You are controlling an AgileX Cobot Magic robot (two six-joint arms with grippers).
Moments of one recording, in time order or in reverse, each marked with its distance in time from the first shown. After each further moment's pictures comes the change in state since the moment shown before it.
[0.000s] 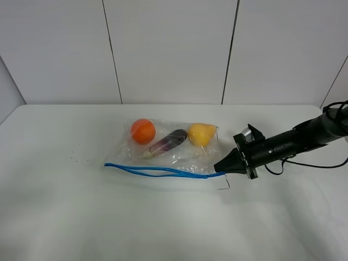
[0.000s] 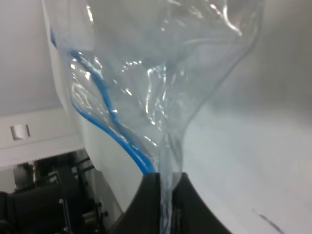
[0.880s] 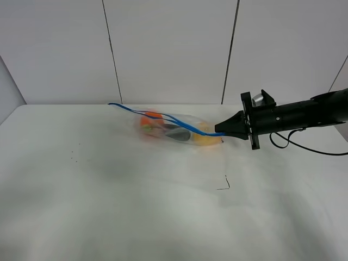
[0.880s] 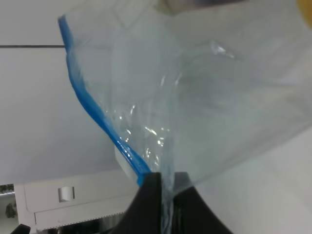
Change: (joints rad) left arm 0.000 0.000 0.000 0.000 0.000 0.000; right arm 0.000 -0.213 0.001 0.157 -0.005 0.145
